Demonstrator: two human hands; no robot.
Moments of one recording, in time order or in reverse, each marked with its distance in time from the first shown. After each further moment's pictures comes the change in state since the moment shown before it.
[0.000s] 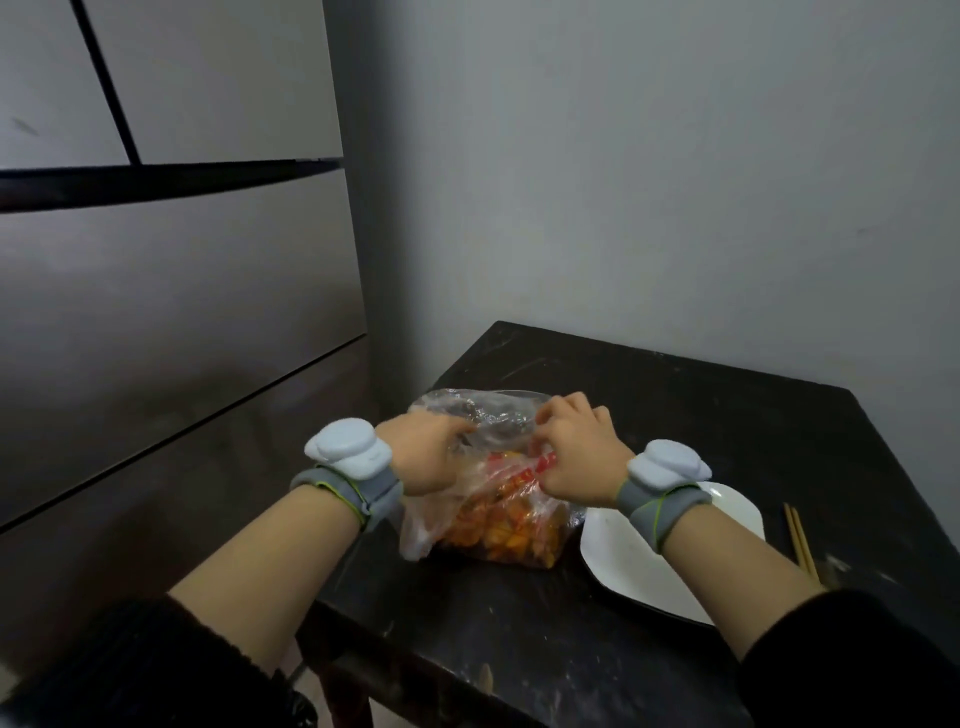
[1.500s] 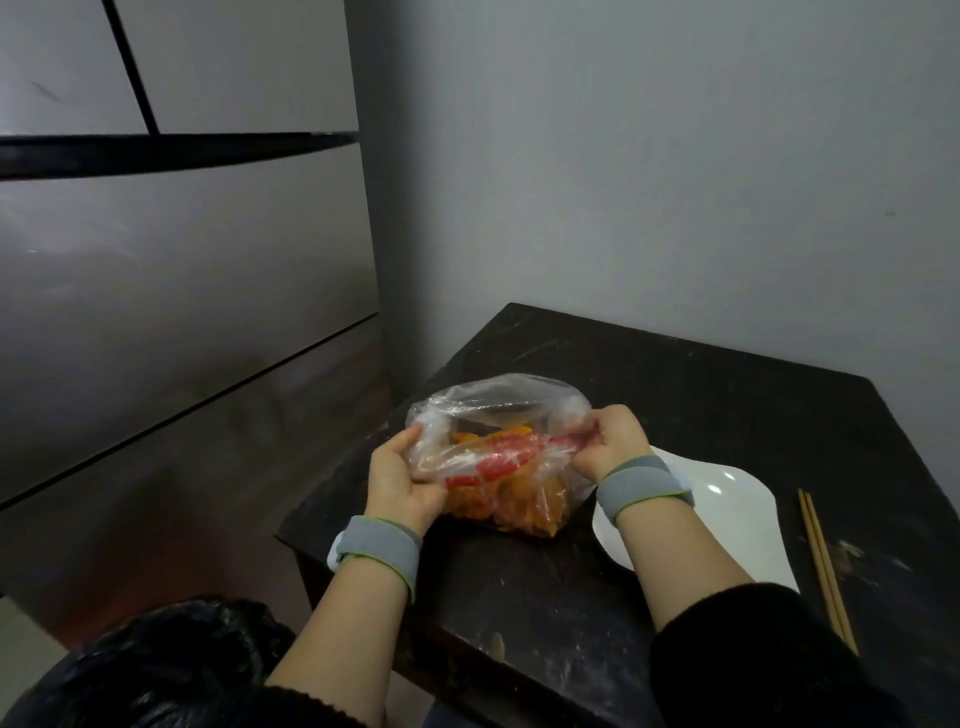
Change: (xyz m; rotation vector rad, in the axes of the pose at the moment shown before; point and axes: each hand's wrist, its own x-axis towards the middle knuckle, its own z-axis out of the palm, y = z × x) left_hand -0.010 -0.003 0.071 -2.629 0.258 -0.616; right_hand 0.019 0.003 0.029 2.117 0.258 1.055
